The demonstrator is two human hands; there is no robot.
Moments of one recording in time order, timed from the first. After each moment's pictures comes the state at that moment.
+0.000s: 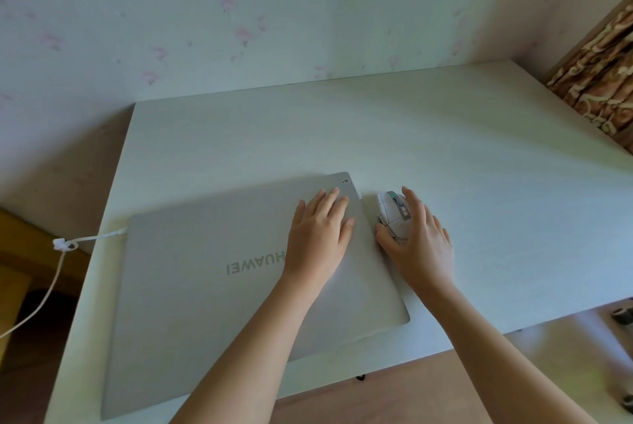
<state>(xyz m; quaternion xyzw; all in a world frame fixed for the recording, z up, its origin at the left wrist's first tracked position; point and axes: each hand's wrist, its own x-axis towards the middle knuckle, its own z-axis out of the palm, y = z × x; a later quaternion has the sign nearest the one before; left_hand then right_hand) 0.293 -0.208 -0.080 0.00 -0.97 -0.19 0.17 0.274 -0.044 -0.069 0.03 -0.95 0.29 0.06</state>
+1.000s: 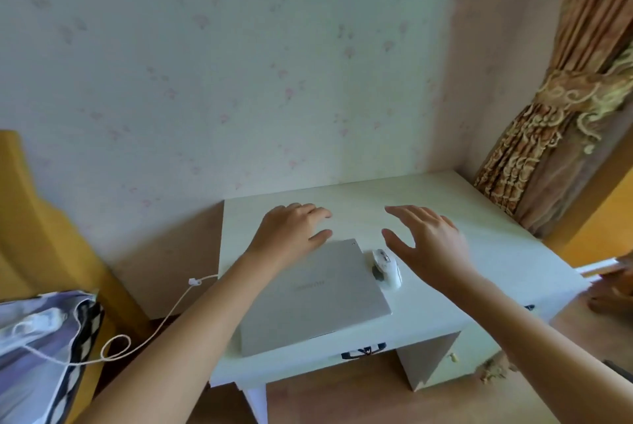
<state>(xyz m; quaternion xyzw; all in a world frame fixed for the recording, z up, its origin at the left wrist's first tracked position) 0.465 -0.291 0.238 -0.12 -0.97 -0.07 0.19 0.453 -0.048 0.250 0.22 -0.94 0.16 0.19</state>
